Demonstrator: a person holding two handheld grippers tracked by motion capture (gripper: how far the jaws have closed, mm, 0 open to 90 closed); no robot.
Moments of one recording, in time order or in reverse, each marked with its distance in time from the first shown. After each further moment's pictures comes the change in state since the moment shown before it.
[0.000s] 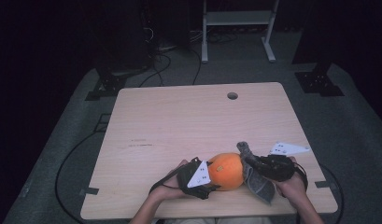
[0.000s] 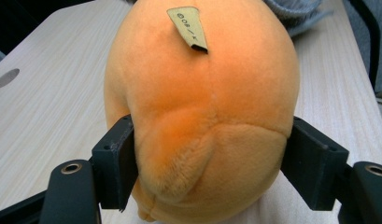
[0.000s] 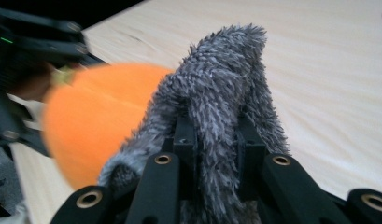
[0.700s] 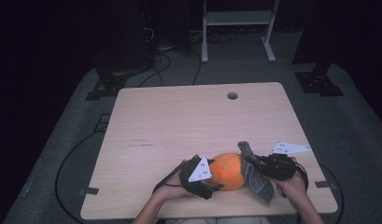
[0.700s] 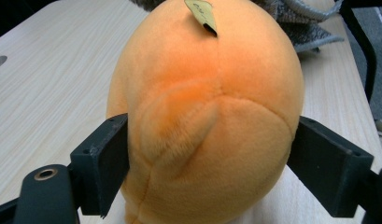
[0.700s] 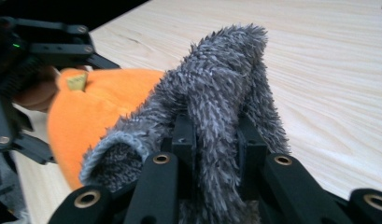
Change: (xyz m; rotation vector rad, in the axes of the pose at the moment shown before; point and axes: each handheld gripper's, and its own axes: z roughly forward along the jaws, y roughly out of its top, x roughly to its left) left arm 0.005 -0.002 0.010 -0.048 -0.022 -0.123; right arm -0.010 -0.005 0.001 -0.001 0.011 0.040
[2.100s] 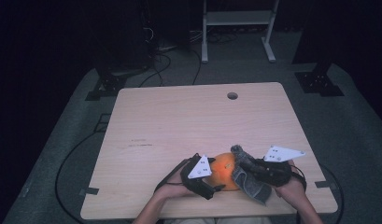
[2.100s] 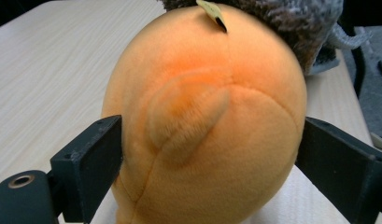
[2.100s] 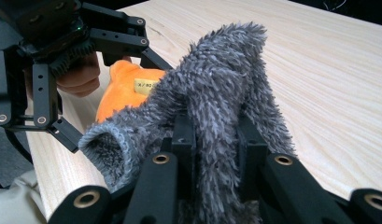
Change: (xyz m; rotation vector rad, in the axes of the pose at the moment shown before) left arm 0.005 -0.002 0.006 -0.041 -0.027 -0.057; right arm 0.033 0.011 -0.003 0.018 0.006 -0.203
